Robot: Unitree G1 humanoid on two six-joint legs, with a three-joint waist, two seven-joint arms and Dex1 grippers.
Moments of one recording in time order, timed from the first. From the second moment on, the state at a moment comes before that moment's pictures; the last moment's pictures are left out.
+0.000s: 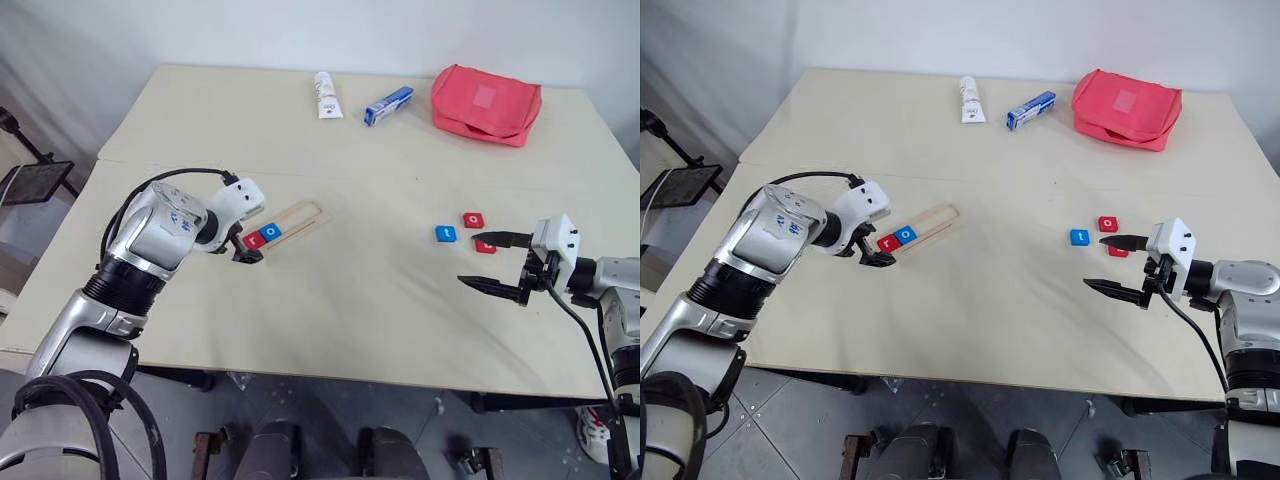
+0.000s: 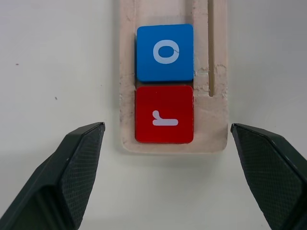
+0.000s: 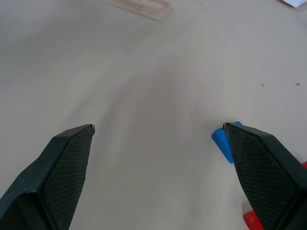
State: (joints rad) left arm -0.96 0.70 -0.43 0.21 0.08 0.97 -0.90; right arm -0.49 -0.83 -0.16 0.52 0.34 -0.11 1.37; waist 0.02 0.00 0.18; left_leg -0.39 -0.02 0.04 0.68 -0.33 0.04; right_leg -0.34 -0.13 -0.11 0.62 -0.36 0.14
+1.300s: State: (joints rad) left arm -0.97 0.52 -0.53 0.08 0.09 0.74 -1.09; right arm -0.35 -0.89 -0.24 0.48 0.37 -0.13 1.39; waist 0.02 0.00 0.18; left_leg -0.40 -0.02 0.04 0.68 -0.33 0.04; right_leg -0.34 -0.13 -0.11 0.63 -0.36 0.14
